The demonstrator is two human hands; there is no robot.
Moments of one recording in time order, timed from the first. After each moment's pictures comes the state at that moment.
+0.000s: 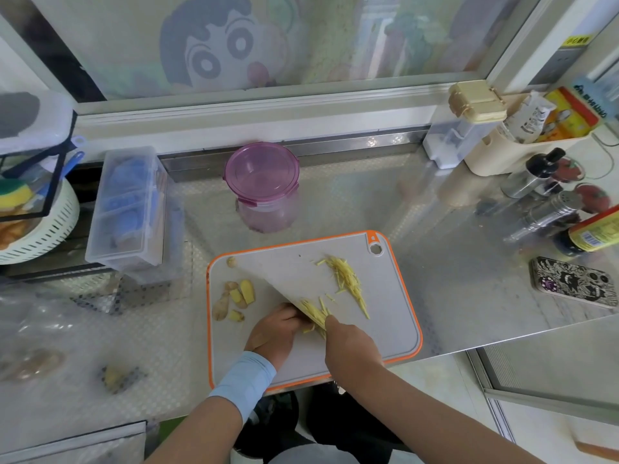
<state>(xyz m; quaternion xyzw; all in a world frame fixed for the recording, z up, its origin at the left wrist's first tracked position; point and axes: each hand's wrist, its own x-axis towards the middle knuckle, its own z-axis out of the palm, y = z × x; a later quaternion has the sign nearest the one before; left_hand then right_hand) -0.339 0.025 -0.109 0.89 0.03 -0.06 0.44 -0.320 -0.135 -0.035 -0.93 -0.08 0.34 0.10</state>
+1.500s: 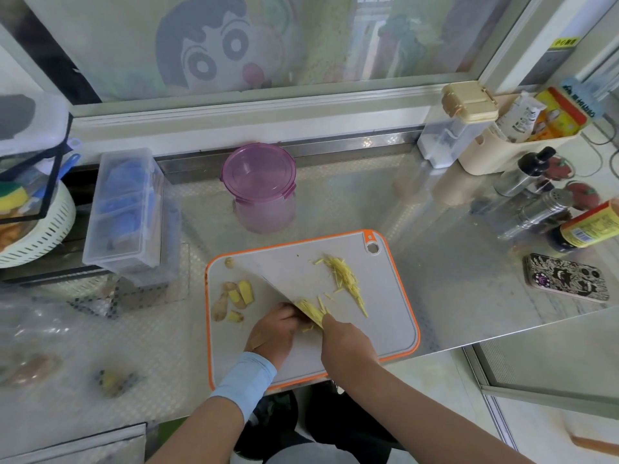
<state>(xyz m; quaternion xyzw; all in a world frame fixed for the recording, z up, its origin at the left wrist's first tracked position) -0.338 0.031 -0.120 0.95 -0.10 -0.01 0.29 -0.322 -0.131 -0.036 -0.93 -0.07 0.34 0.11</state>
